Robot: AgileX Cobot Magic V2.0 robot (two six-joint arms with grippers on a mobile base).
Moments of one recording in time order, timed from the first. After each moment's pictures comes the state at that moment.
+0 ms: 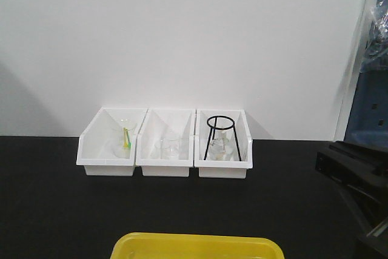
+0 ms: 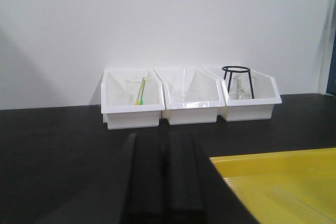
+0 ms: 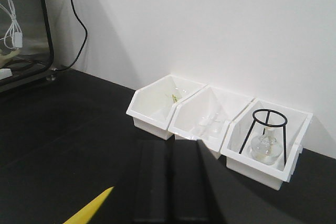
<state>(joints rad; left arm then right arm) -0.17 -0.01 0.03 0.10 -0.01 -0.21 0.48 0.77 -0.82 0.43 0.25 -0.44</state>
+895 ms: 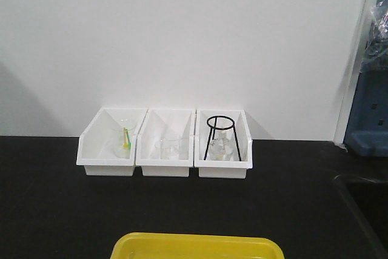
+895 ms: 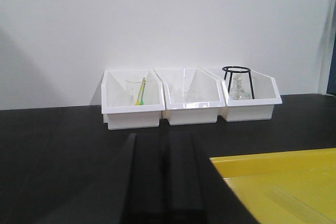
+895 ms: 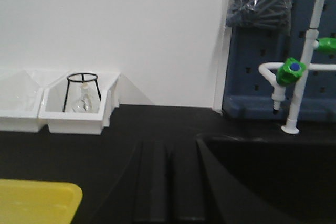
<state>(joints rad) -0.17 -0.01 0.03 0.10 -0.01 -0.21 -0.01 0.07 -0.19 -0.13 0.22 0.07</state>
